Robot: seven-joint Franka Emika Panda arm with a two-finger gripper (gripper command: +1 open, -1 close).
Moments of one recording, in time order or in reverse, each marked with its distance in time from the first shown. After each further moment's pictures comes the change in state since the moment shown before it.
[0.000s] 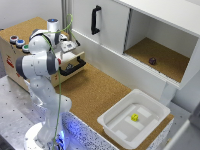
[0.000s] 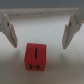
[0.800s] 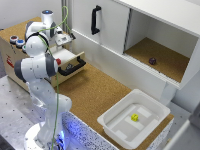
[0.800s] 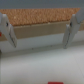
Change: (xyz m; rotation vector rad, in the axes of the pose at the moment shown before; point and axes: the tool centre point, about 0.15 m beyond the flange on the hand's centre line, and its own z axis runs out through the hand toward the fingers) arm 0.044 -0.034 -0.088 -0.007 0.070 0.050
